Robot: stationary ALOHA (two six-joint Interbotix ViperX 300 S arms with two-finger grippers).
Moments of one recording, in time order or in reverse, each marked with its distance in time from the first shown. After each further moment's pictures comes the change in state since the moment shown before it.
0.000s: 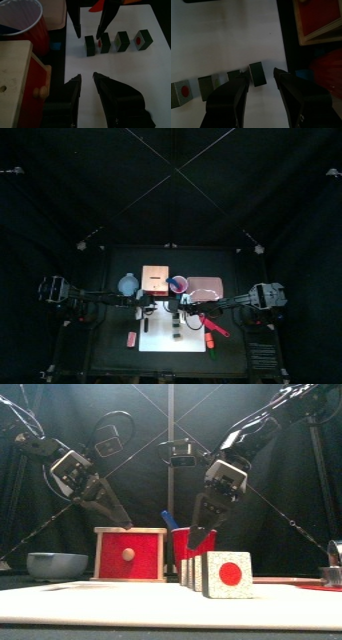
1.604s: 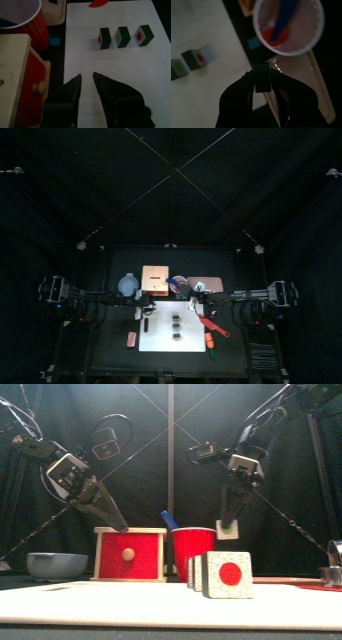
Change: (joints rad) left arm 0.000 0.000 0.014 -0.002 0.002 -0.003; right arm -0.230 -0.316 0.146 0.092 0.285 0.014
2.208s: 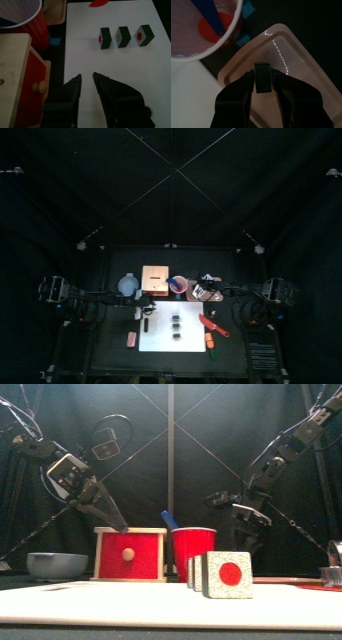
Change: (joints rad) left arm 0.003 0.000 0.002 0.000 -0.002 0.000; right arm -0.175 0.144 0.100 0.094 -0.265 -0.006
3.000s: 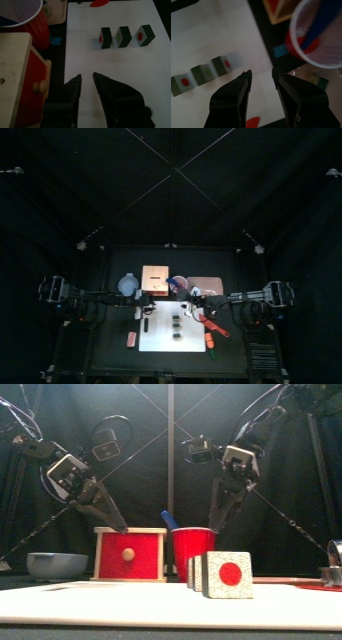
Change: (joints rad) left arm 0.000 0.000 0.000 -0.003 0.002 0.000; right arm 0.443 0.023 -0.213 -0.071 0.118 0.000
